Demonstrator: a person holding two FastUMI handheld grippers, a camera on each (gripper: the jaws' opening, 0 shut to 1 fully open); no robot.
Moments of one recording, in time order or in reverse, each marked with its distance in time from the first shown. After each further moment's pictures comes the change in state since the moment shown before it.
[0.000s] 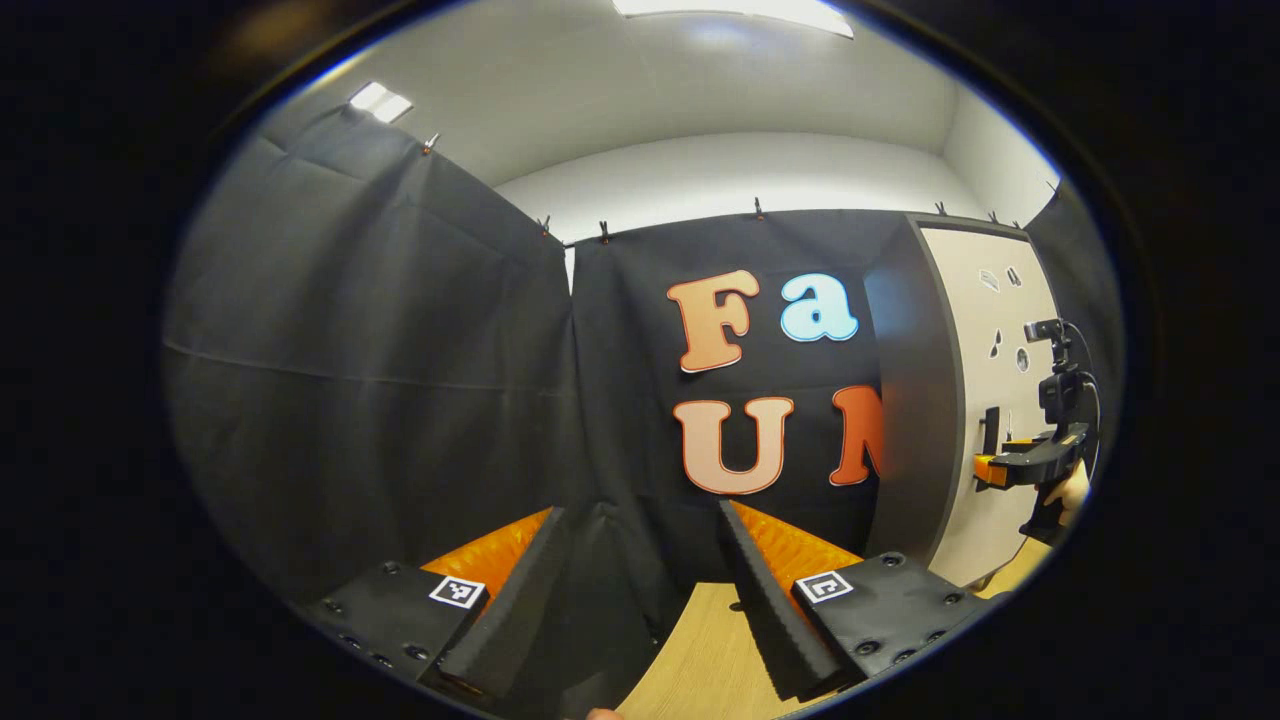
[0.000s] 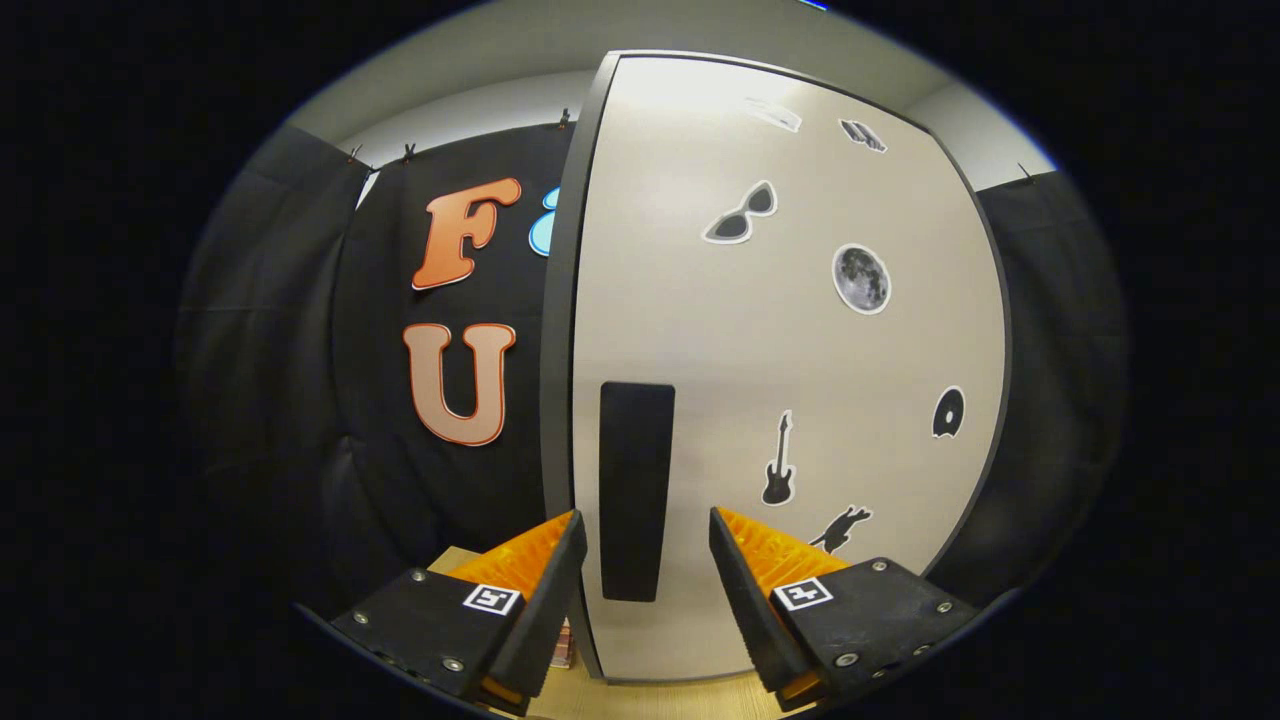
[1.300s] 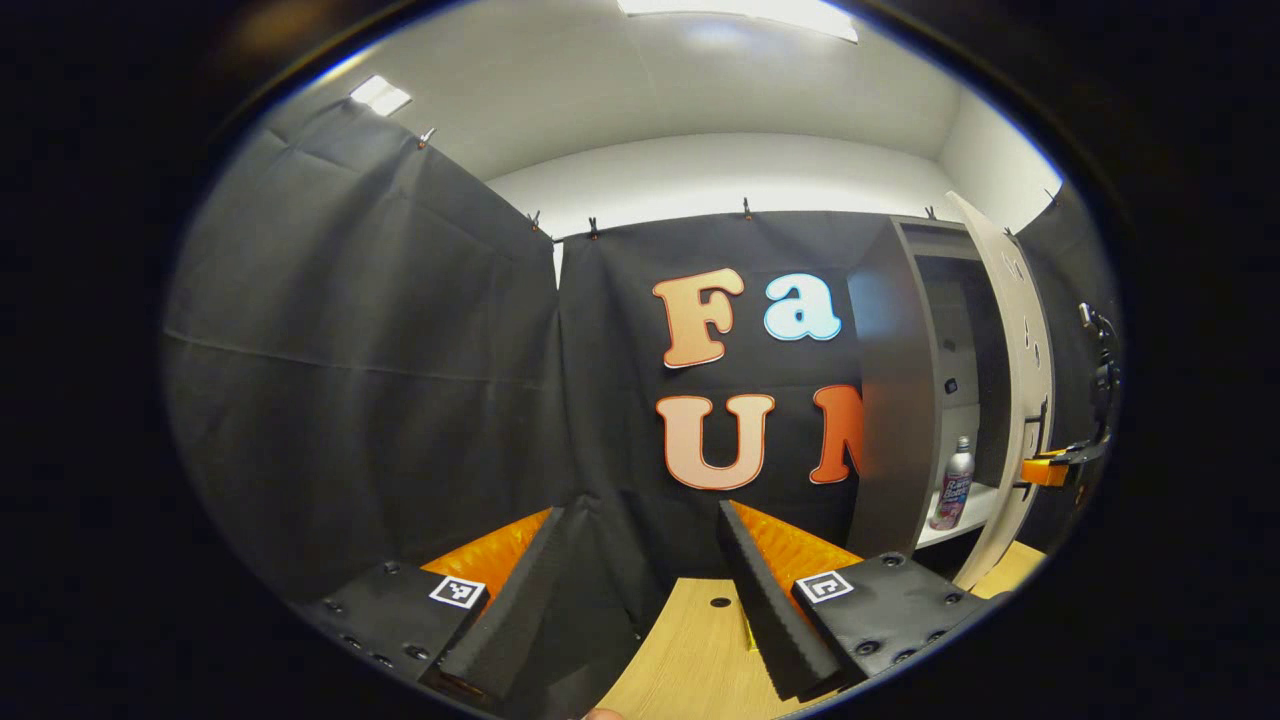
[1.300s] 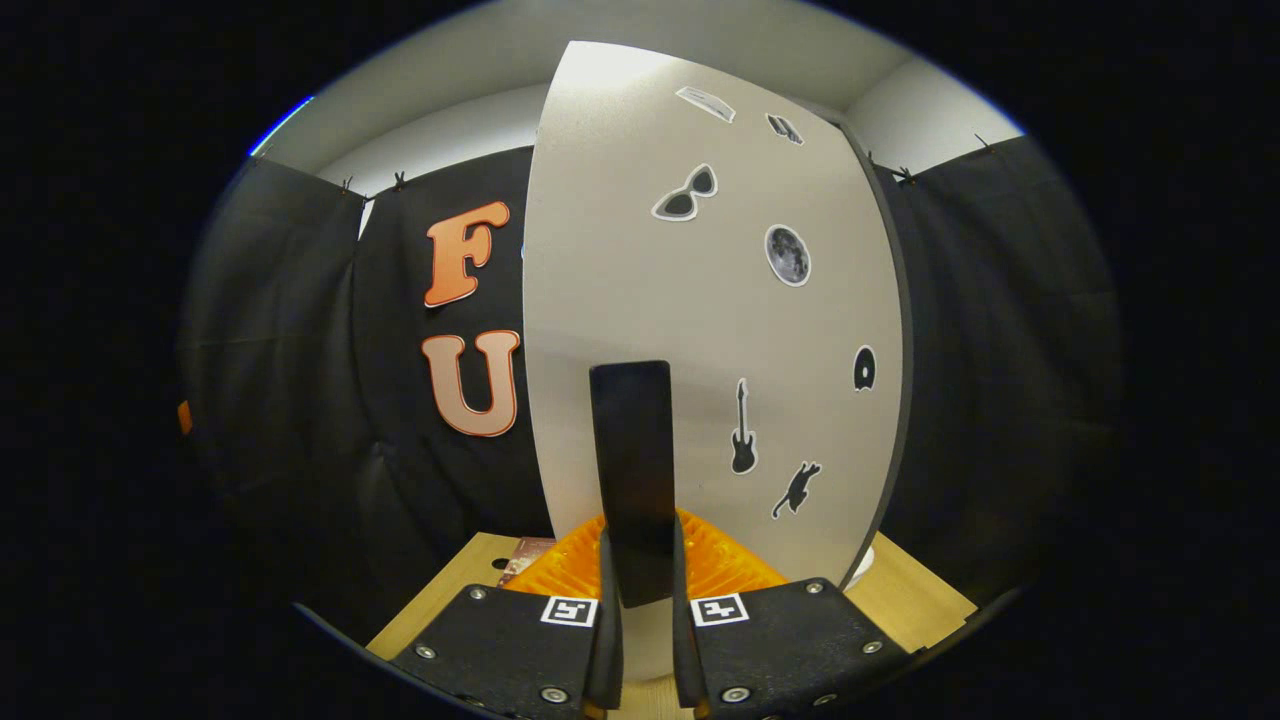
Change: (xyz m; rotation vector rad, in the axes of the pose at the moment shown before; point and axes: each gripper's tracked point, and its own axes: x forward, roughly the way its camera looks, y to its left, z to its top) left arm -0.011 -0.035 -0.005 -0.021 0.003 -0.060; right arm -0.060 -0.012 0.003 0.084 0.019 0.017
